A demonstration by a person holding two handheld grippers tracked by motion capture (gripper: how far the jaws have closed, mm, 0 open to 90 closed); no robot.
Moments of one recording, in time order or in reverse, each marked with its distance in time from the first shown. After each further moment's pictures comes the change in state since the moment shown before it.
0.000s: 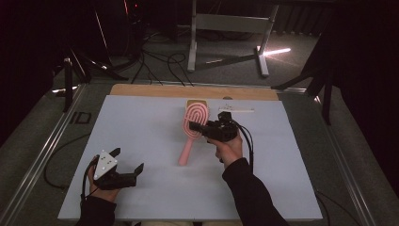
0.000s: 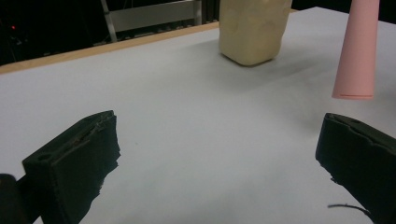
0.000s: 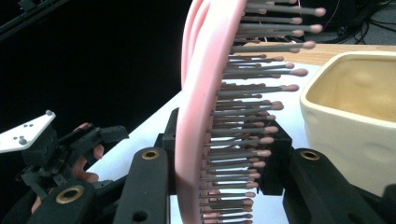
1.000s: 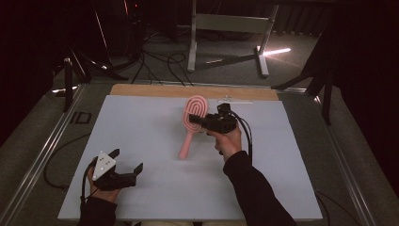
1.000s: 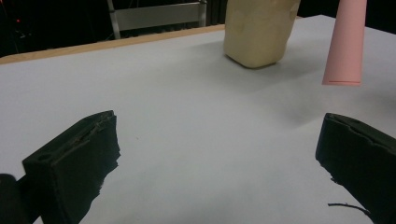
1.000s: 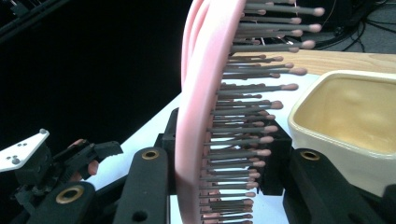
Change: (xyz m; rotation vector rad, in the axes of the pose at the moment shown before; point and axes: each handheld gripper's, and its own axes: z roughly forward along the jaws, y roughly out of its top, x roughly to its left) left arm 0.001 -0.006 0.000 -0.017 0.015 -0.048; right arm -0.010 0.019 0.008 0.010 -0.008 0.007
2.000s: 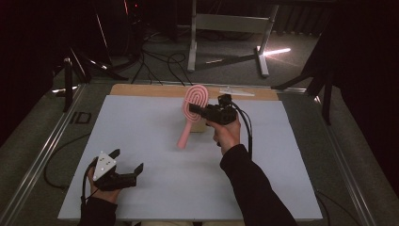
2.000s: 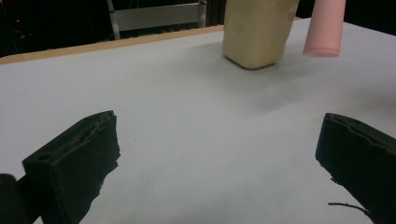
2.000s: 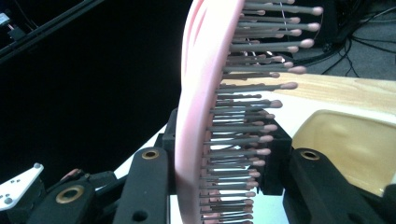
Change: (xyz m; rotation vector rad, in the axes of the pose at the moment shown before) left arm -0.001 0.000 0.000 0.000 -0.002 0.002; right arm 0.001 0.023 0.002 -0.065 -0.029 0.011
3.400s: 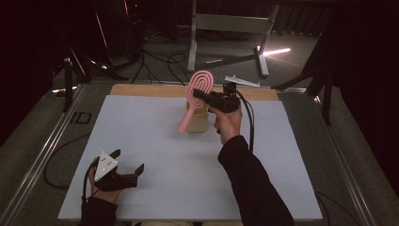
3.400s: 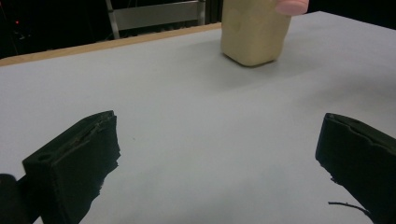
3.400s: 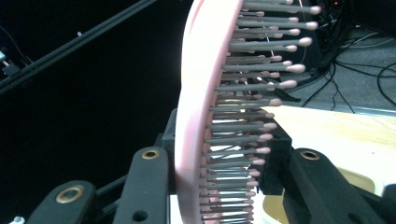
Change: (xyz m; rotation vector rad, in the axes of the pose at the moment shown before) left arm -0.003 0.001 0.000 0.010 0.000 0.014; right arm -0.015 0.028 0.002 -0.106 -0.030 0.024
